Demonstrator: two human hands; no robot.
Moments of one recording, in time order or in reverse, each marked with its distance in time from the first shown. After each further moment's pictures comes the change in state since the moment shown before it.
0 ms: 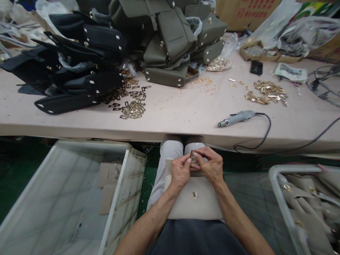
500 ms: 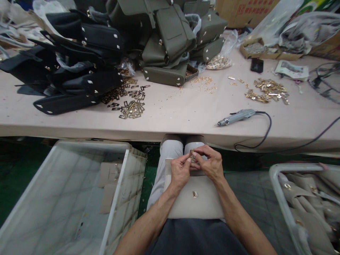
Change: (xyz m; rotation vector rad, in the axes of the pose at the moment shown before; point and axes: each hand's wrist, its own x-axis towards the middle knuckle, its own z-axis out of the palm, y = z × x) left_hand 0.000 -0.001 0.001 0.007 0.026 -0.006; right_hand 0.007 0.007 -0.003 0.014 -0.070 -0.048
